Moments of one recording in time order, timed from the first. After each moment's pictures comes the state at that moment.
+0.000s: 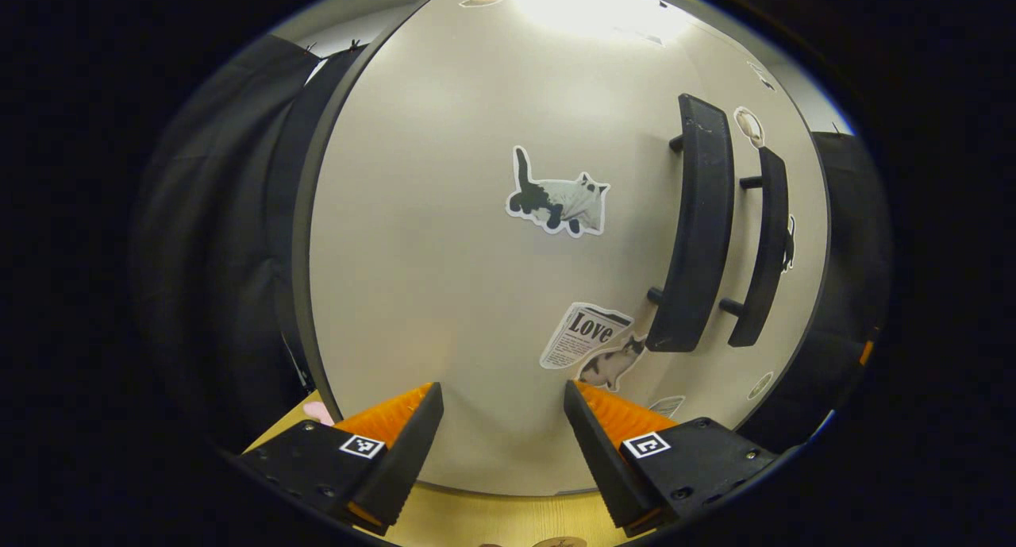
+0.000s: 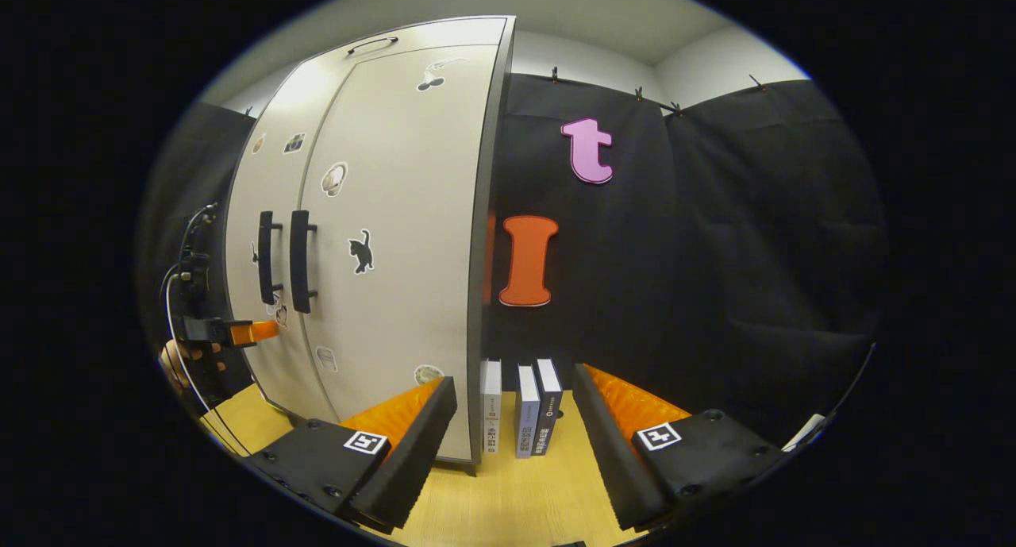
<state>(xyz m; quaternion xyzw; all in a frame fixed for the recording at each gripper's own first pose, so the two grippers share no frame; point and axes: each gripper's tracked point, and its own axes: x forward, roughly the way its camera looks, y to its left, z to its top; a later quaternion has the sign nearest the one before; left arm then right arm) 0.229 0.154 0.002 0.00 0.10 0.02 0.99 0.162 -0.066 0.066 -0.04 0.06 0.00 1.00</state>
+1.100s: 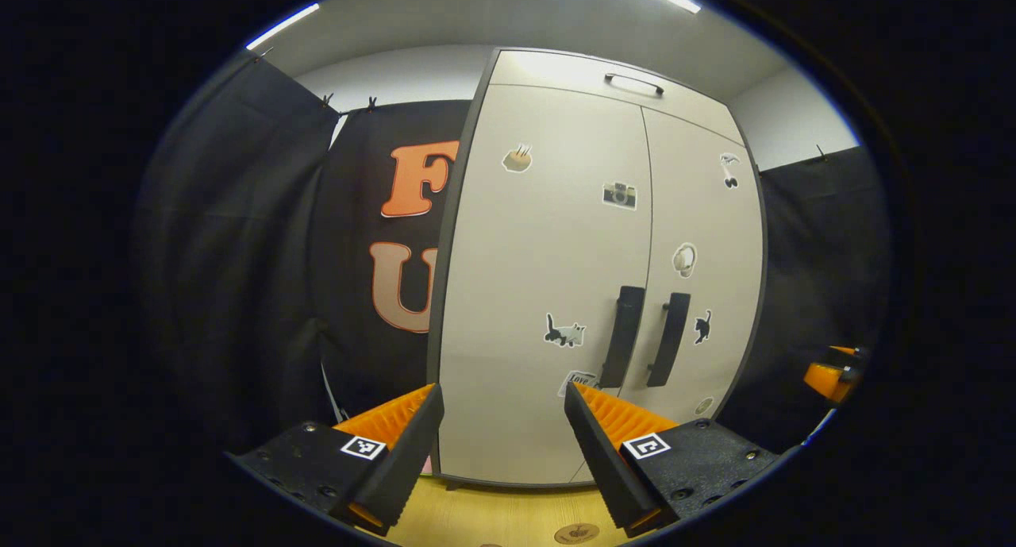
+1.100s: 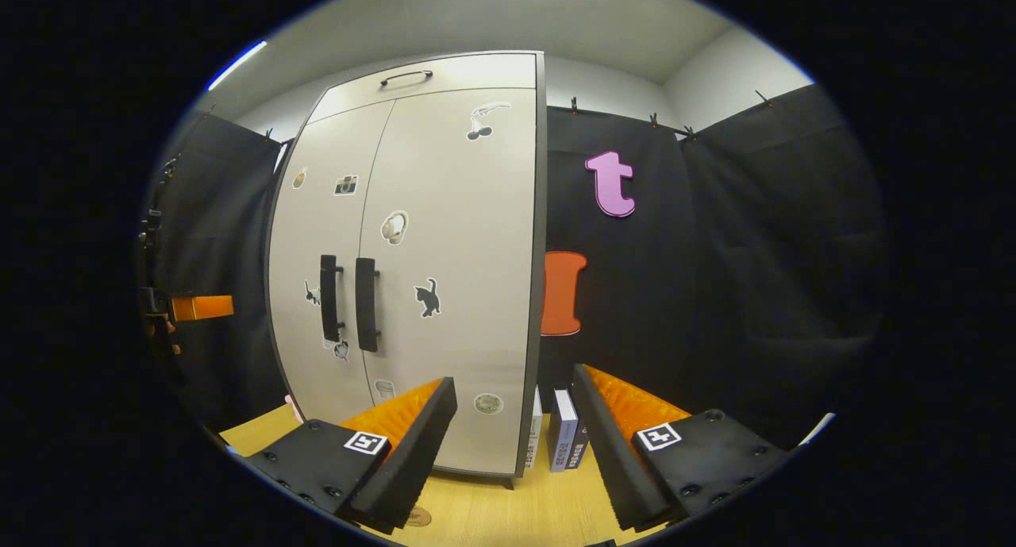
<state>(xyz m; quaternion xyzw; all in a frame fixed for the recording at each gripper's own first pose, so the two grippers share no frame) 0.071 0.189 0.158 0.01 0.00 0.01 1.00 0.116 0.000 0.111 -0.03 0.00 0.03 1.00</state>
